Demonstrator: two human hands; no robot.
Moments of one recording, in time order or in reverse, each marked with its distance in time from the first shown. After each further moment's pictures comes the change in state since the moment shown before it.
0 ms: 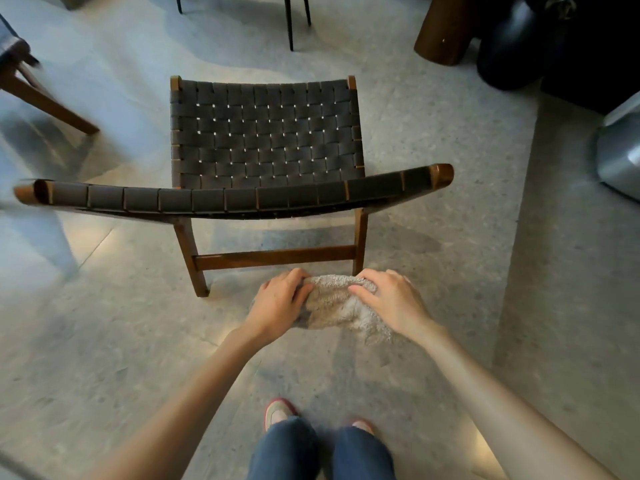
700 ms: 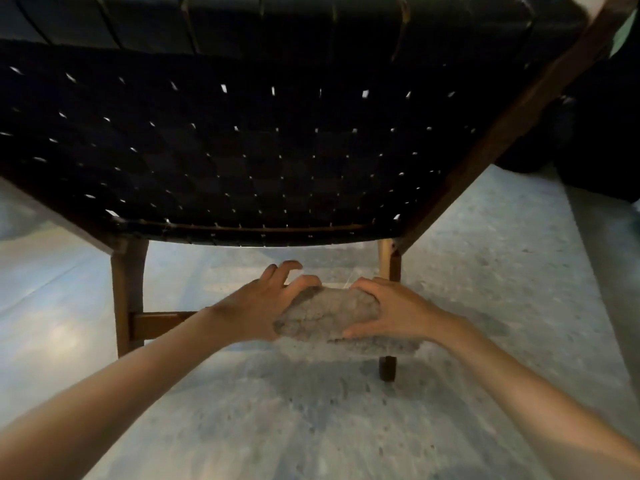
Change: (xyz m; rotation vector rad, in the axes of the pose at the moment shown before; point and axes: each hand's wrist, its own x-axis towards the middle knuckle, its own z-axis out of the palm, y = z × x) left_hand 0.166 -0.207 0.147 0.745 0.060 0.453; right_hand 0.206 0.156 0.184 -0.107 -0.073 -0.327
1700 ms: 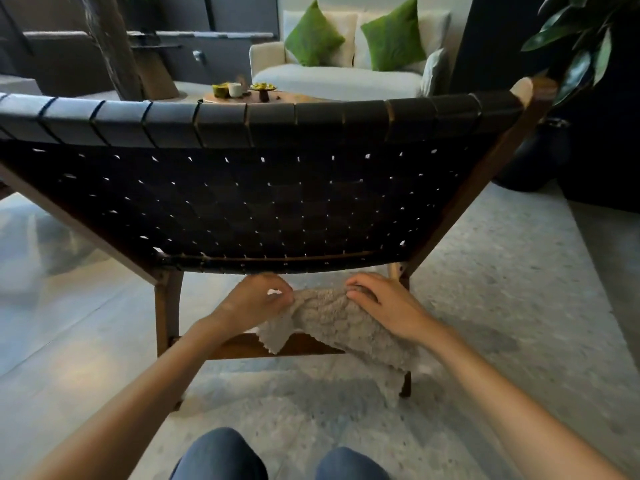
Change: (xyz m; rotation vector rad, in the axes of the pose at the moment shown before) left_hand -0.032 -0.010 -0.077 -0.500 0.129 -0.425; right_hand -0.008 -0.057 -0.022 0.070 0.332 -0.151
